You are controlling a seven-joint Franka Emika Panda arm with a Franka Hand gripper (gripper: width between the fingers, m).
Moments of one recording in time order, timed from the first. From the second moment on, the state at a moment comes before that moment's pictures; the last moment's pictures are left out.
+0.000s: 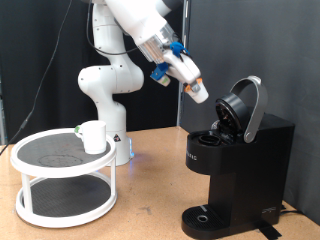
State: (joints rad) arm 0.07 -0.23 -0.14 -2.22 0.70 2.03 2.12
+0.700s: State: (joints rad) arm 0.07 -0.14 -0.06 -2.29 0.68 2.19 2.13
